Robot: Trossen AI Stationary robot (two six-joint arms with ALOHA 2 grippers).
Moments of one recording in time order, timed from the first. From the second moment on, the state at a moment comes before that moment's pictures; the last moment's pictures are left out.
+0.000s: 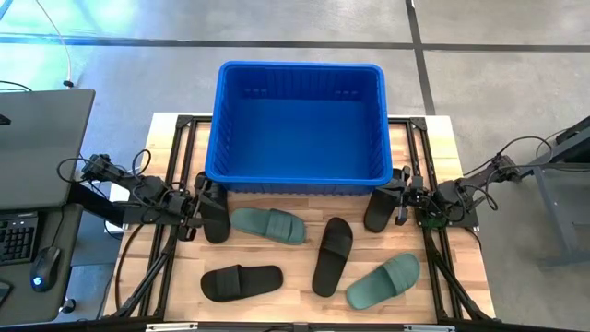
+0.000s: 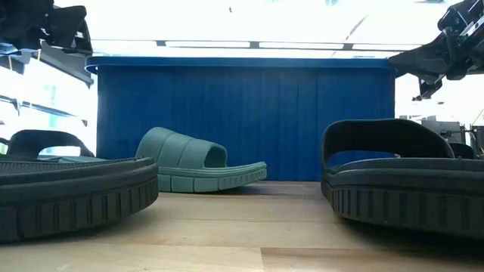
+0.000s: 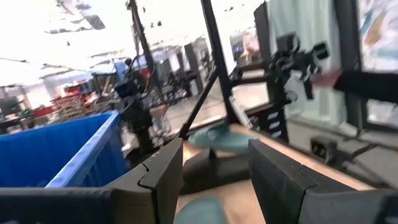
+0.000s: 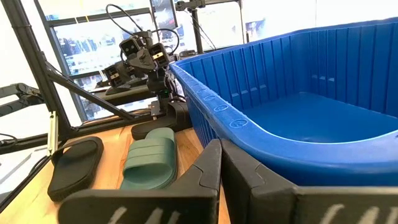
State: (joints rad) left arm -0.31 0.01 0.01 0.14 -0.10 0.27; right arm 0.46 0.03 0.02 0.05 0.69 0.13
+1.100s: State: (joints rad) left arm -0.31 0.86 0.72 -0.74 -0.13 0.22; right arm 0.50 0.12 0.07 0.45 -0.11 -0.17
